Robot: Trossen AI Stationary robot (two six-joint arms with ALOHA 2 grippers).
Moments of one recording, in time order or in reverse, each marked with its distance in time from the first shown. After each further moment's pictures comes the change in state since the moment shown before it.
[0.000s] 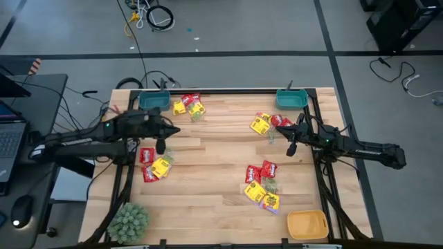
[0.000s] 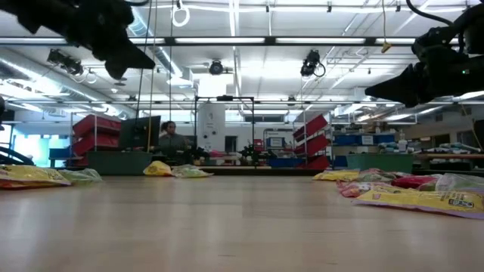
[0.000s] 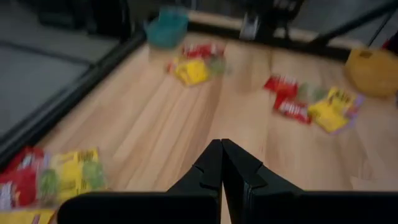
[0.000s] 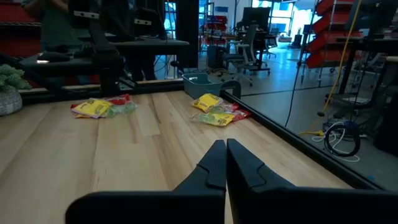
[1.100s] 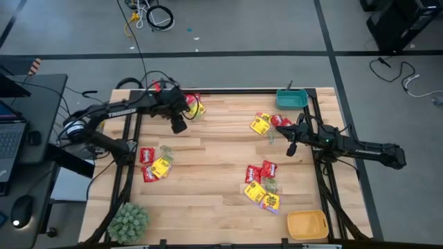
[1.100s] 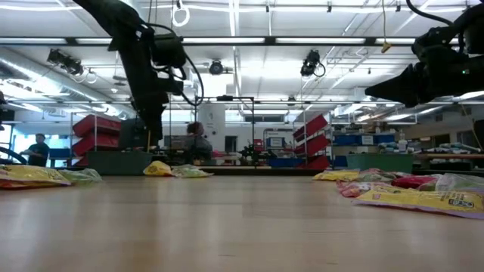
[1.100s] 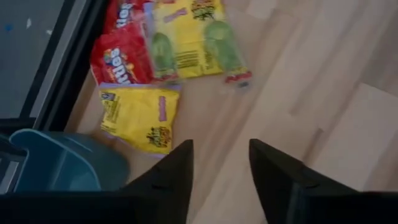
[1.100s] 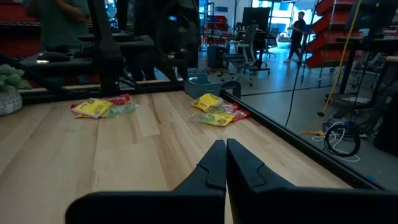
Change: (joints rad) left arm 0.330 0.750 0.382 -0.374 -0.182 0.245; right arm 0.000 0.000 0.000 0.000 0.000 0.000
